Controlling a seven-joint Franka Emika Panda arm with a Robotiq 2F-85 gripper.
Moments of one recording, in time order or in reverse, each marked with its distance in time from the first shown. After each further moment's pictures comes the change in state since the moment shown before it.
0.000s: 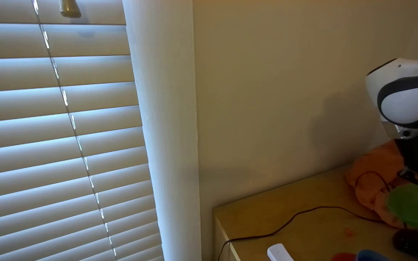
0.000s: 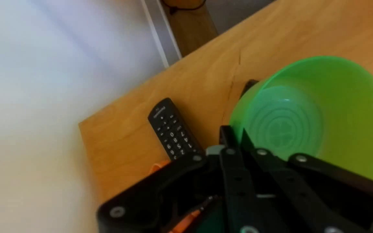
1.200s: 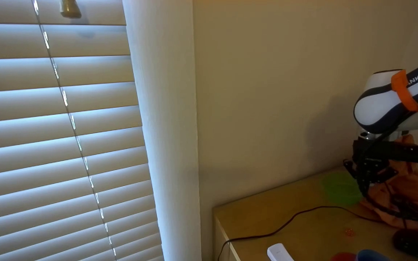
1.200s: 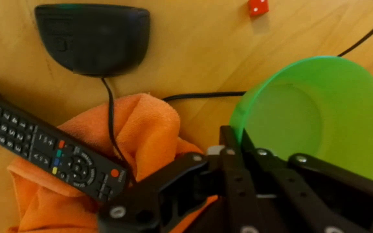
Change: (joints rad) arm 0.017 0.146 -0.027 0.054 0.406 0.442 0.195
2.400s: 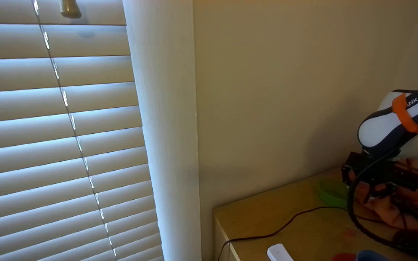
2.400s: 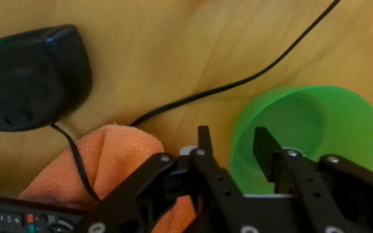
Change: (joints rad) arm 0.021 0.025 -0.028 -0.131 0.158 0.306 0.138
